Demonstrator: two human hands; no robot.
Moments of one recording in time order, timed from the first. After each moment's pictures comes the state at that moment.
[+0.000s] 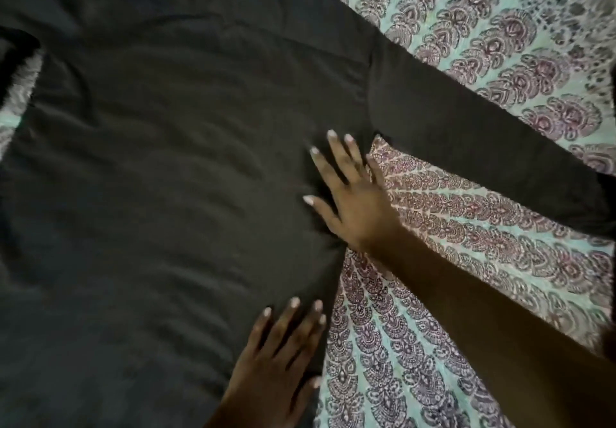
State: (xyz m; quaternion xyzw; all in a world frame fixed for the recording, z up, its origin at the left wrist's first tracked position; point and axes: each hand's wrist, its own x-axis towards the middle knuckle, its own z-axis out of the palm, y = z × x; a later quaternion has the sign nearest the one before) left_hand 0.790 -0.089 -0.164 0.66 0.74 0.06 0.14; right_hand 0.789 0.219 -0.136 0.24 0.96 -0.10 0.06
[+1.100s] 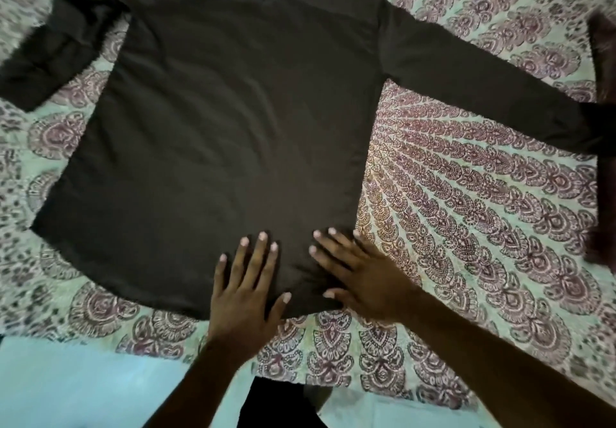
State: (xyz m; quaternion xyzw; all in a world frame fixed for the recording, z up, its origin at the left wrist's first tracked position) left_hand 0.784 -0.218 -0.150 0.51 0.85 0.02 0.15; right_hand 0.954 0.005 -0.136 0.04 0.98 -0.12 0.13
